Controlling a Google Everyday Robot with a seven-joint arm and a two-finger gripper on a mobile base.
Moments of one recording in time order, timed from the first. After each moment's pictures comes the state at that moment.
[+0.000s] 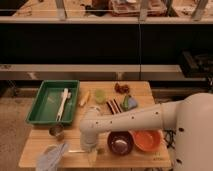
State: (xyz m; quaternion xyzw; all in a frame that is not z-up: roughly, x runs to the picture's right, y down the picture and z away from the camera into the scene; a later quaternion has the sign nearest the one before) arm -0.100 0.325 0.742 -0.40 -0.19 -0.20 0.87
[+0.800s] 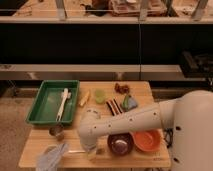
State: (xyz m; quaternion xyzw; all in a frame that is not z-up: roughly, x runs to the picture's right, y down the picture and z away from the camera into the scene) arm -0.098 0.326 0.754 -0.38 -0.15 -0.20 0.89
